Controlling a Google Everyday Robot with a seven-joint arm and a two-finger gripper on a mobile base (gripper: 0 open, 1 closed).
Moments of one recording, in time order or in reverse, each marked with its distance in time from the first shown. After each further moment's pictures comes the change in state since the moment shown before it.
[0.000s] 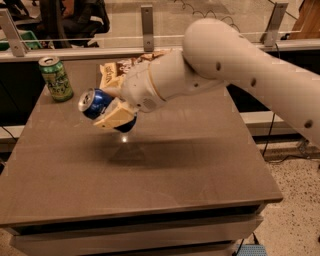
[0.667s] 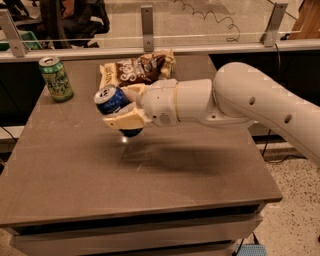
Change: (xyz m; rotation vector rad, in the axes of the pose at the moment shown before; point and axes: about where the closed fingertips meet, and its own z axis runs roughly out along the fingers) arm 0.012 -0.003 -0.026 0.192 -0.235 0.176
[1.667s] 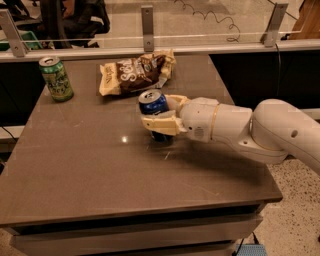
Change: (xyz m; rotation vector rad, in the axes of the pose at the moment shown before) arm 0.049 -0.030 -0.070 0.224 -0.098 0.163
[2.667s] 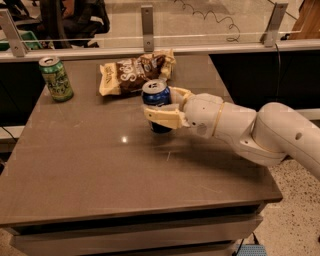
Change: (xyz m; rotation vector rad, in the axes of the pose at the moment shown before) arm -0.022 -0.008 -0.005 0.008 -0.137 0.001
